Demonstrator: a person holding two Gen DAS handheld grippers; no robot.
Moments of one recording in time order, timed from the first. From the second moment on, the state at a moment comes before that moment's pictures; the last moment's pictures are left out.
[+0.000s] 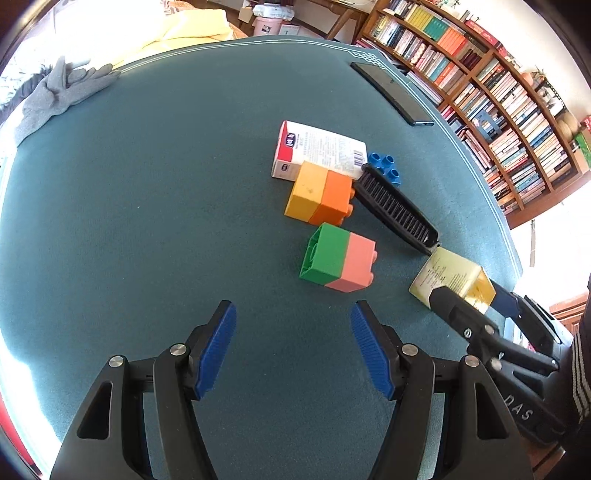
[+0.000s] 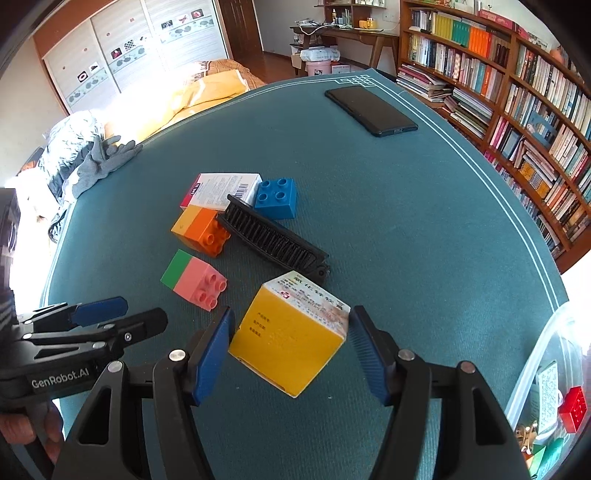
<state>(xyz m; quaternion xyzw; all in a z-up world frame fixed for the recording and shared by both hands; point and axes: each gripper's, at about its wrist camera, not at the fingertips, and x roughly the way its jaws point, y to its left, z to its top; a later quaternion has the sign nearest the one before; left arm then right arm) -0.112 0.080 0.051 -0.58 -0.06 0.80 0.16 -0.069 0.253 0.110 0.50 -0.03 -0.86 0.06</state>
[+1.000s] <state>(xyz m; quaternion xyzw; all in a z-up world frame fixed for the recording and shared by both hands) -0.121 0.113 0.044 -0.55 0.02 0.81 0.19 -0.053 0.266 0.086 0.54 -0.03 -0.84 0.06</state>
